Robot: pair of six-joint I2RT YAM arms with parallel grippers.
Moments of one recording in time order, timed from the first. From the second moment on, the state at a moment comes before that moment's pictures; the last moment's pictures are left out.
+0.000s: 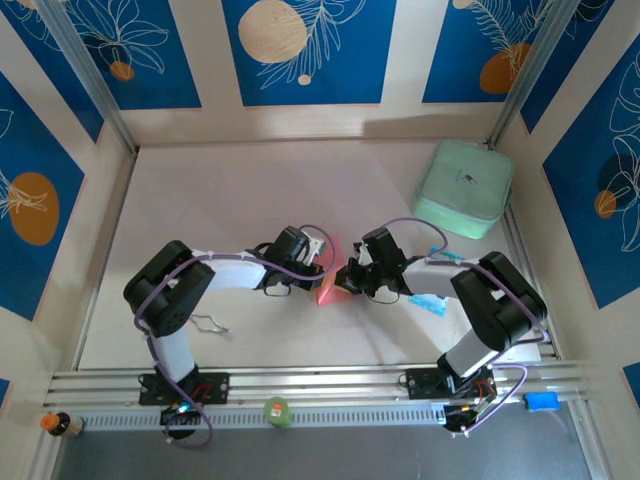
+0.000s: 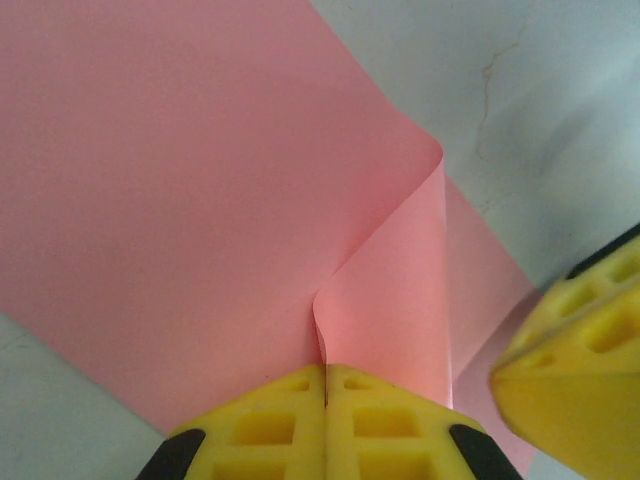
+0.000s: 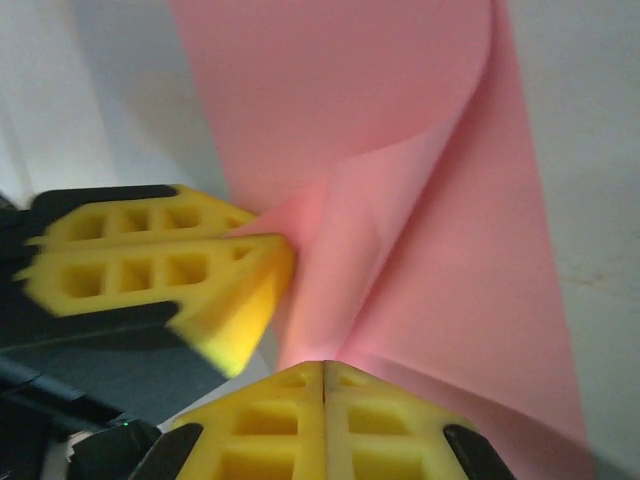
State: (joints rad) left arm -0.73 1.80 0.86 0.02 0.31 -0.35; right arm 0.55 1.60 0.61 0.05 -0.53 0.94
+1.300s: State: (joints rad) left arm -0.73 1.77 0.86 -0.02 0.25 -0.34; right arm 0.55 1.63 0.61 0.03 -0.53 0.94
